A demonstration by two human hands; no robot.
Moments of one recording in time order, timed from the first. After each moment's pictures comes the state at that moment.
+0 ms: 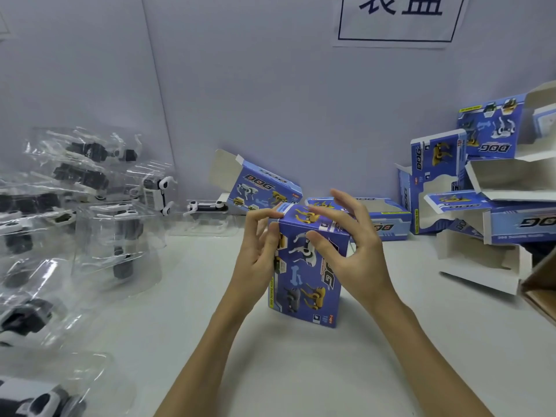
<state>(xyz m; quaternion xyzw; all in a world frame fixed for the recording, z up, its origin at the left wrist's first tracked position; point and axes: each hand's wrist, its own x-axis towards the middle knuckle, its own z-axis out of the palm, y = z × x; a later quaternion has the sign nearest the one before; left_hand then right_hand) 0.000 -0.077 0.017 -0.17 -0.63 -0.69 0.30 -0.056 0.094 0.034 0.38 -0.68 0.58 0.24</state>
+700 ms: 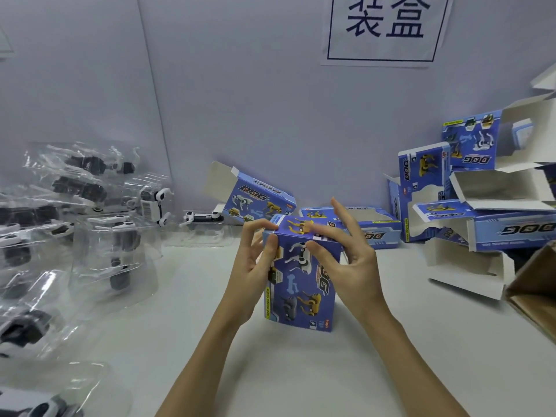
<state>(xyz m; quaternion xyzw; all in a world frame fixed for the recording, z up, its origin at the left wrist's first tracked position) -0.001 -0.075 0.017 -0.12 -0.64 -0.71 0.28 -0.057 0.098 0.028 0.35 -0.68 0.60 0.22</state>
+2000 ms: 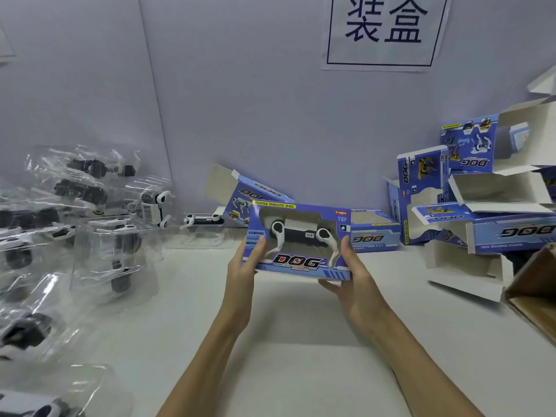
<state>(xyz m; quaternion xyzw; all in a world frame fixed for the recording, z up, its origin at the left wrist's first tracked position) -0.013 -0.086 -0.001 0.03 -0.57 -0.78 0.27 -0.074 0.100 0.002 0.15 -0.55 0.82 -0.09</state>
